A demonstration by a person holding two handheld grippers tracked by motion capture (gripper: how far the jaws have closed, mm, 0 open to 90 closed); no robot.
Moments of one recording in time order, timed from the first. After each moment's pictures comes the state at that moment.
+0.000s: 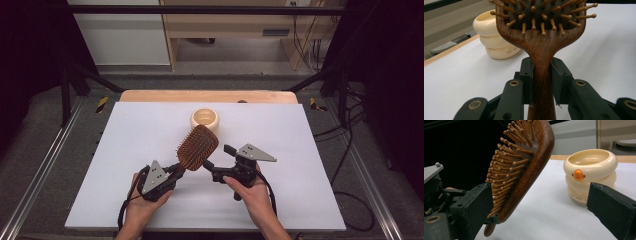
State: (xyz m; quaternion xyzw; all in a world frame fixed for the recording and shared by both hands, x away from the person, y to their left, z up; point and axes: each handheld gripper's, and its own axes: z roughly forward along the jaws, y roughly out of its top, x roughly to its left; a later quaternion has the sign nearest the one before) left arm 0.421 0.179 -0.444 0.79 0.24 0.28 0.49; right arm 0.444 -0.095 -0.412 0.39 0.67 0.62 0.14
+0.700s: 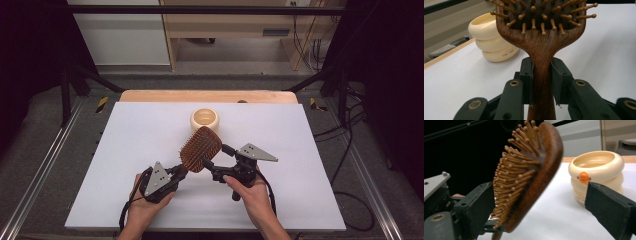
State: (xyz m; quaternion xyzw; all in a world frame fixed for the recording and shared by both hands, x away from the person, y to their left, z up) left arm 0.418 0.172 -0.444 0.80 0.23 0.28 0.49; right arm 0.442 -0.094 -0.408 0.39 0.65 0.64 0.11
